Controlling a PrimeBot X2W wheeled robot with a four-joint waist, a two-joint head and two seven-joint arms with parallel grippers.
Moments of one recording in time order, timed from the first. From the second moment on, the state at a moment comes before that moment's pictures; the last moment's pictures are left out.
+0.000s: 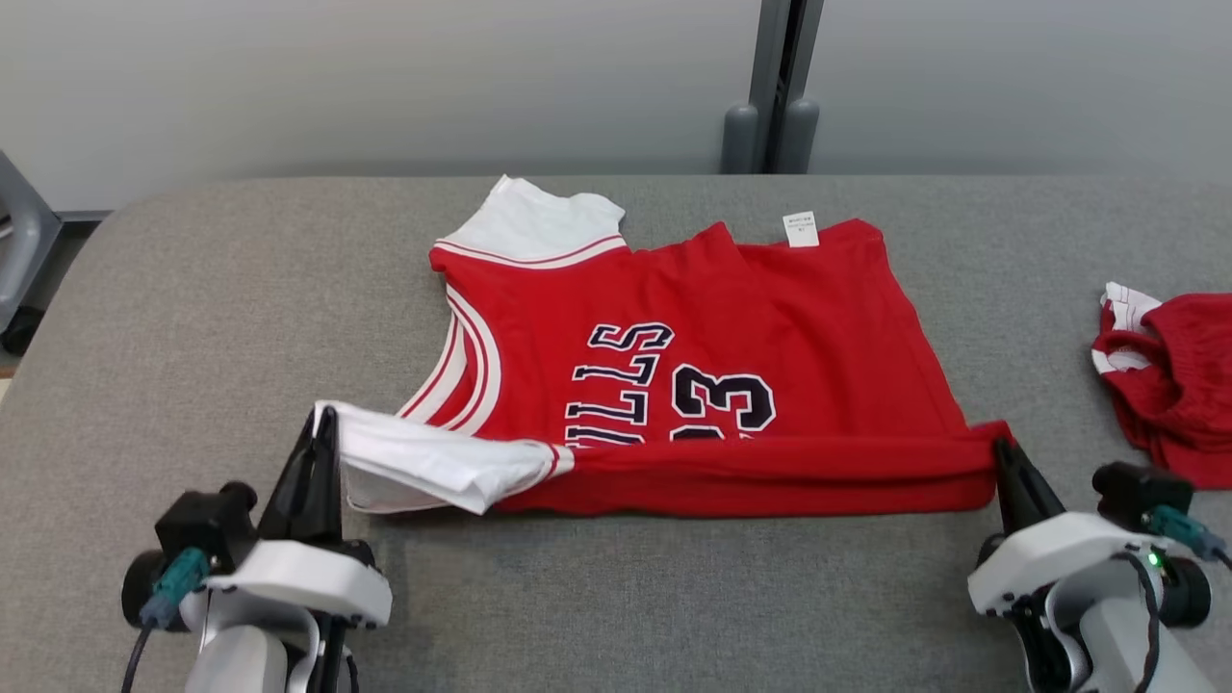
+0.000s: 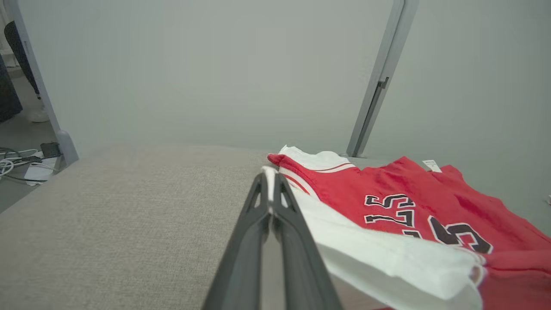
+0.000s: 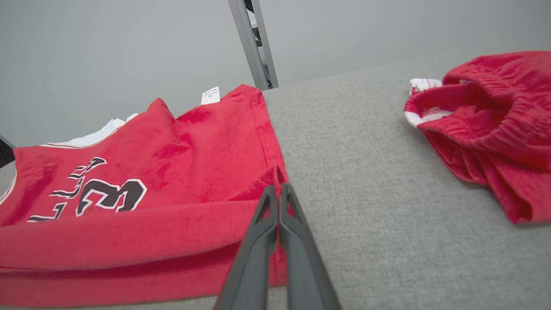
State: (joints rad) left arm -0.17 0.05 0.00 0.39 -0.23 -0.08 -0.26; right arm -0.34 -0.11 0.06 0.77 0.38 0.13 -0.26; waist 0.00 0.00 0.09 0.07
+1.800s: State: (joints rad) left arm -0.32 0.05 0.00 0.66 -0.33 -0.06 -0.27; right arm -0.44 -0.05 0.03 0.70 0.26 0.13 -0.27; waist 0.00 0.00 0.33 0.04
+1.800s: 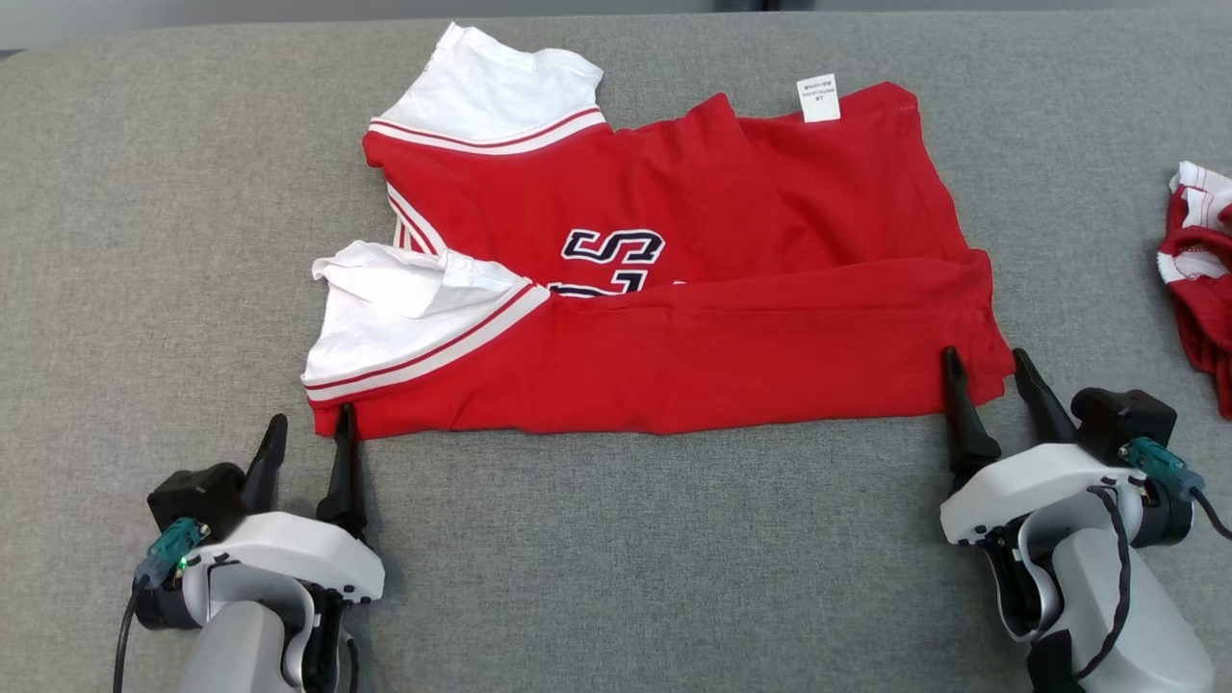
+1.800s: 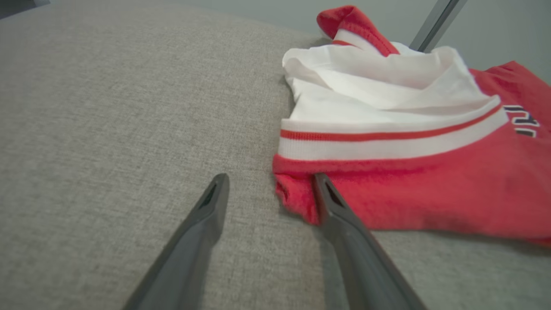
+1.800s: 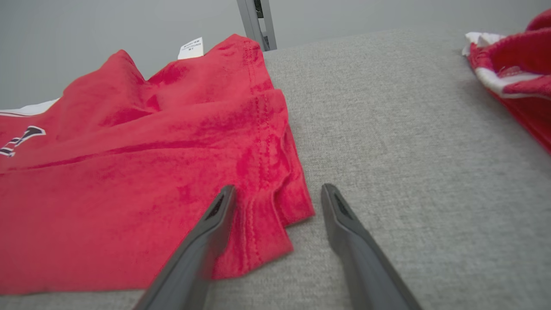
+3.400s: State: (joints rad) left arm -0.50 0.07 -0.08 0.73 -0.30 -0.08 -0.26; right arm -0.68 -0.09 0.03 0.90 0.21 0.13 -0.25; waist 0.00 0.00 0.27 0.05
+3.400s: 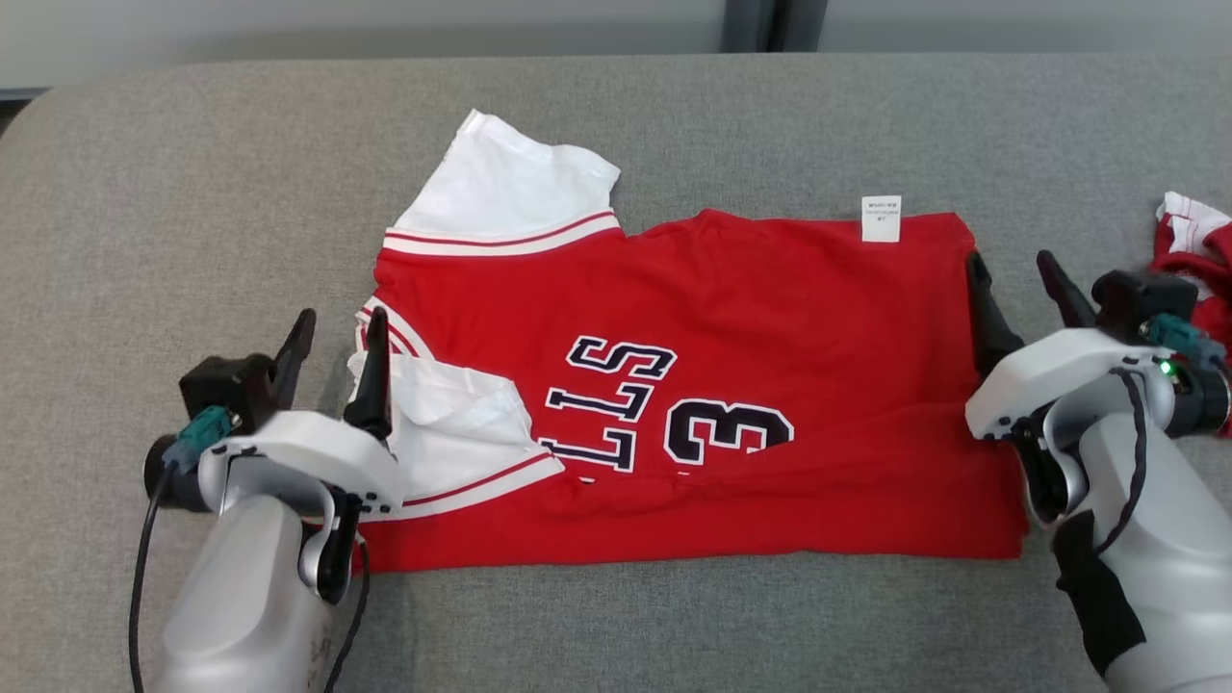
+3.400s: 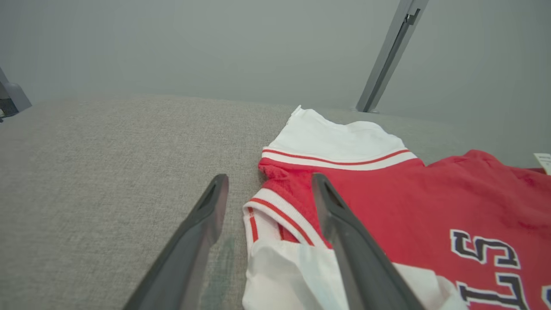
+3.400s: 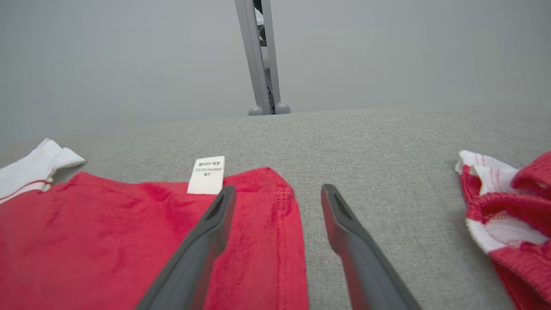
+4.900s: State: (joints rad) left arm -1.22 0.21 -0.34 1.25 -0.34 -0.11 0.00; right arm -1.05 -0.05 0.32 1.05 0.34 0.13 -0.26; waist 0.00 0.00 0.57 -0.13
